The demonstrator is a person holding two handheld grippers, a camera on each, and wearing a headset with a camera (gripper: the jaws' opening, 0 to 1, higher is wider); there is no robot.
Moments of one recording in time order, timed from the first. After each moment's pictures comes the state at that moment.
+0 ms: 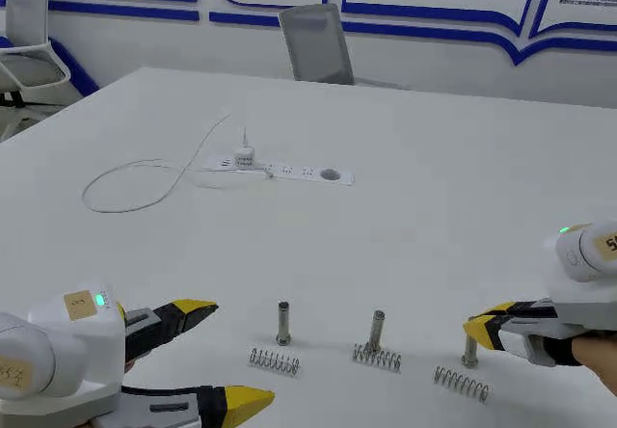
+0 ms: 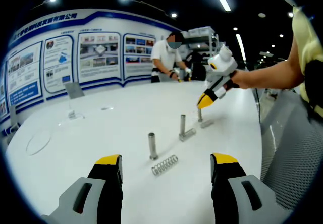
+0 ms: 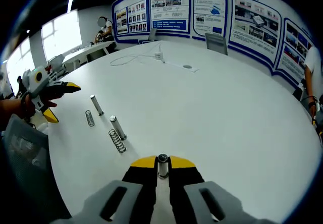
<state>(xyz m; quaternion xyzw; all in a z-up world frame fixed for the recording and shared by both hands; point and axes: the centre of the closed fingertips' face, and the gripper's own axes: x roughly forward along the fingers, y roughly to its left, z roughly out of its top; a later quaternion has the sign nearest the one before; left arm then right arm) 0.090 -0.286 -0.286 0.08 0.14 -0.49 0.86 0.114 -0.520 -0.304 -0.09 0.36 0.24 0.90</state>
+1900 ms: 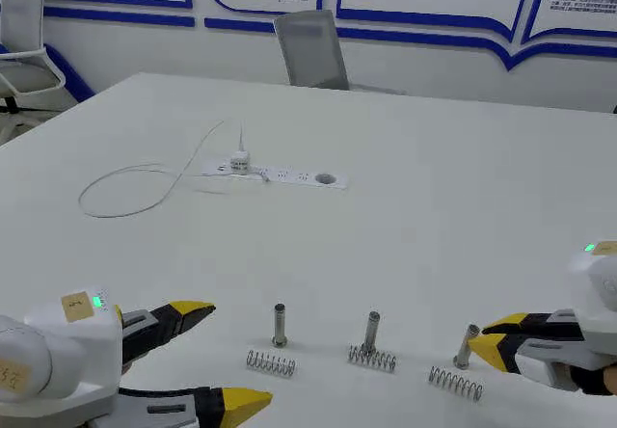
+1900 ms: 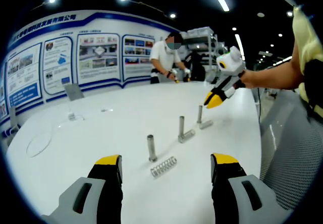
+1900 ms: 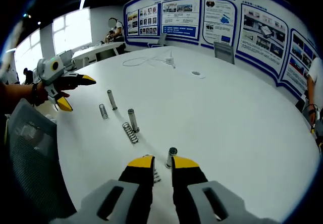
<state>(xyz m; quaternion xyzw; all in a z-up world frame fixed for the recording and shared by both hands) 0.090 -0.288 -0.283 0.08 0.13 -0.49 0.86 0.084 -0.517 -0.293 -0.12 0.33 0.27 0.90</state>
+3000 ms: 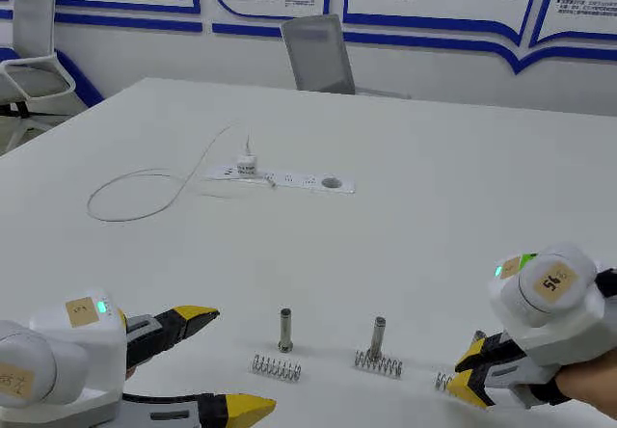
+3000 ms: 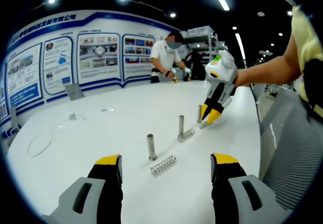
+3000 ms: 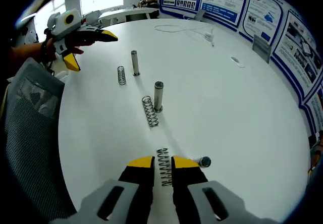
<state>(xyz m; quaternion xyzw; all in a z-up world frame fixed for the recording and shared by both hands) 0.087 -0.285 -0.281 0.08 0.13 -0.49 0.86 0.080 -0.486 -0.338 -0.24 0.42 0.37 0.79</state>
